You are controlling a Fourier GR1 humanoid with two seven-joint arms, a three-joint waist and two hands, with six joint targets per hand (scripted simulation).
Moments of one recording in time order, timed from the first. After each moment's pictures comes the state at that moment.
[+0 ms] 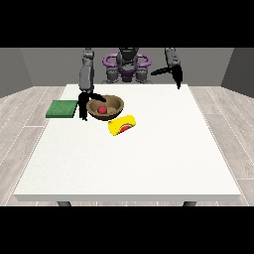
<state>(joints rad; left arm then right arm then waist) -0.41 0.12 -0.03 -1.33 -0.09 0.08 -0.22 -0.56 -0.16 -0.36 -0.59 -0.20 0.03 -0.49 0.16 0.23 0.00</state>
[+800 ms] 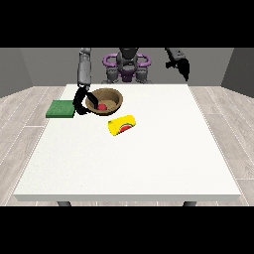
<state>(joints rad) -0.40 0.14 -0.01 -1.28 -0.04 0.01 -0.22 -0.54 -0.27 -0.20 -0.56 0.08 -0.41 -0.18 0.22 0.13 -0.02</state>
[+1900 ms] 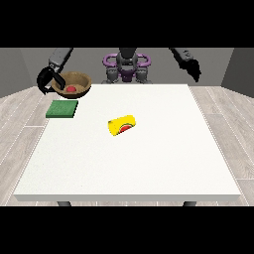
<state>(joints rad) -0.32 0.27 0.18 -1.18 0.06 -0.07 -0.30 -0.57 -0.51 -0.23 -0.66 0.06 -0.16 0.10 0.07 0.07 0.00</state>
